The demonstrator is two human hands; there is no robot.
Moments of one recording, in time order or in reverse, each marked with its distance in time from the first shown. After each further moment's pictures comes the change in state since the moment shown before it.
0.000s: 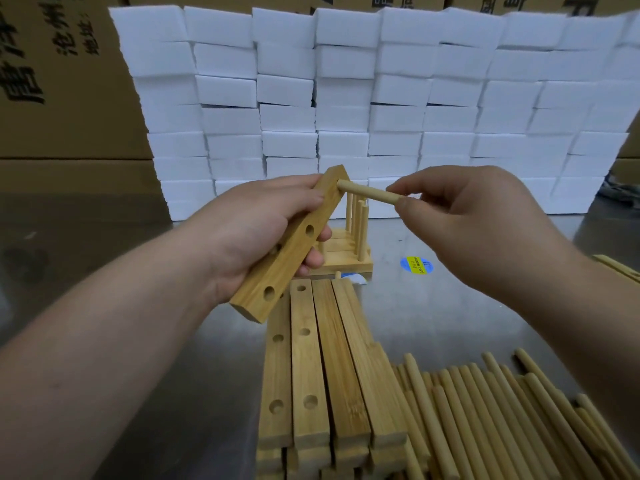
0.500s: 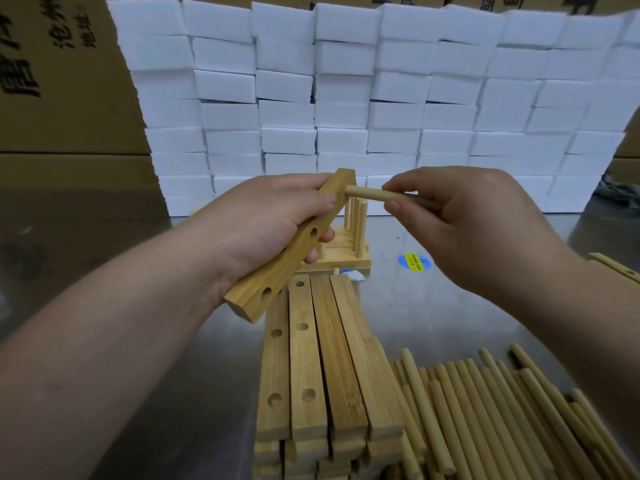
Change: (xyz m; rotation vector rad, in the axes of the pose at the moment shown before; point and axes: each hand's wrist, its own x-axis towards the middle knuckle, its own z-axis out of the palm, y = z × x) left_hand -0.002 -0.001 0.000 0.215 -0.018 0.109; right_hand -0.002 -0.001 0.003 -0.311 0.067 -0.192
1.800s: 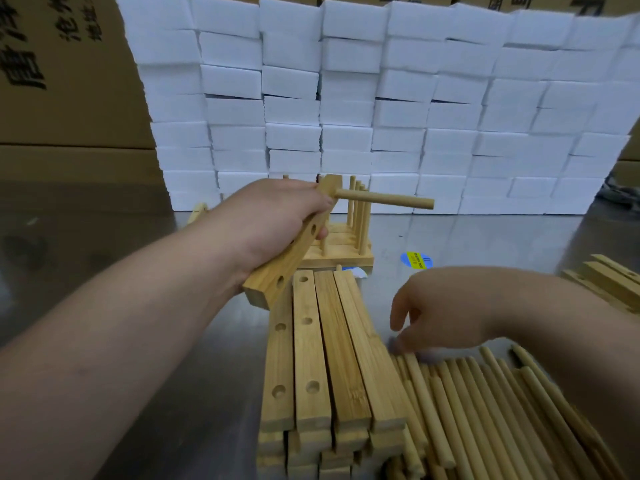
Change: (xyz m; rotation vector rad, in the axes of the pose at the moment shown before) left_hand -0.003 0.001 0.004 0.233 0.190 -0.123; right_hand -0.013 0.021 0.028 -0.287 -1.025 0.161
